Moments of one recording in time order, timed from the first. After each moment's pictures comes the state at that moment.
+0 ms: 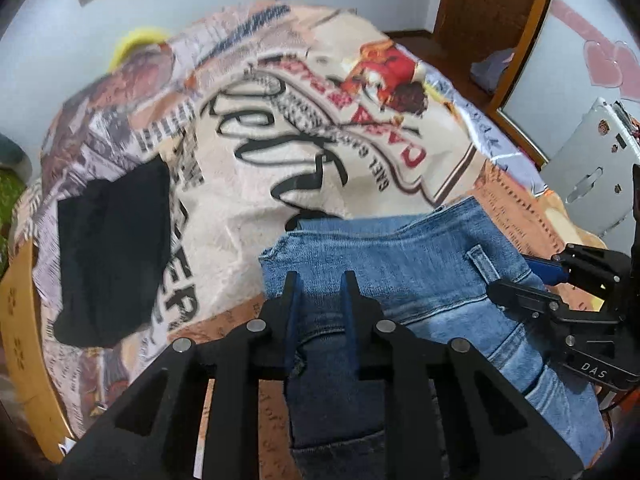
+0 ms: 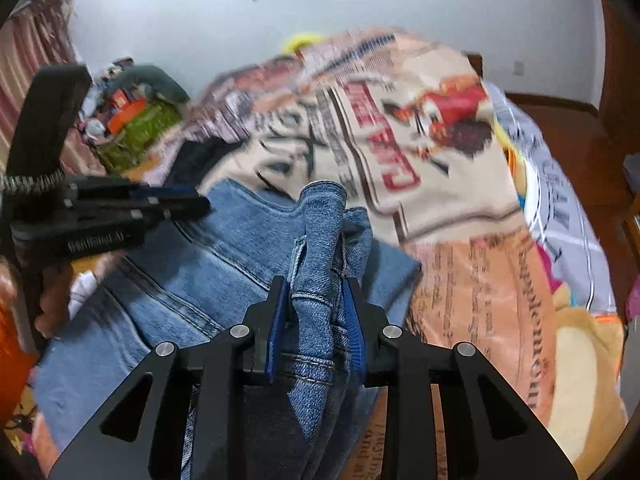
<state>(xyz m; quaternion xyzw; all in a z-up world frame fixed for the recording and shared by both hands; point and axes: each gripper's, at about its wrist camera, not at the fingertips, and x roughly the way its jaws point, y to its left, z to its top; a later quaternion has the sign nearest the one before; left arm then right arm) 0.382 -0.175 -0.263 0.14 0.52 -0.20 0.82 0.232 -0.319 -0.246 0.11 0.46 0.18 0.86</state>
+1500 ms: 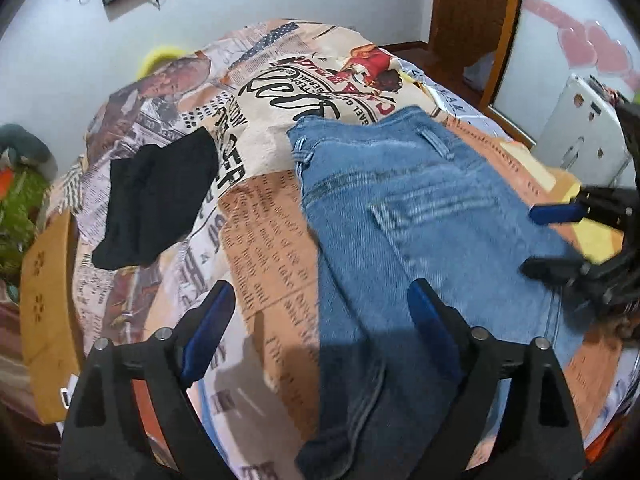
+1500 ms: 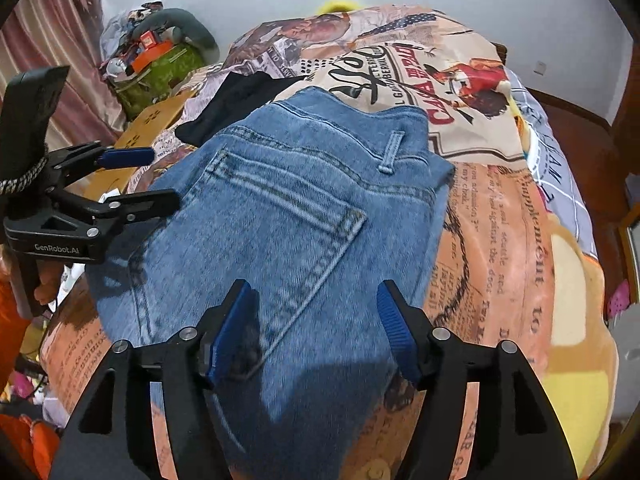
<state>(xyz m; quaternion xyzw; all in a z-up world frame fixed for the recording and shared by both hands) 0.224 -0.103 -0.227 0.15 0.47 -0.20 0.85 0.121 -0.283 -0.211 0.04 0.50 0.21 0.84</state>
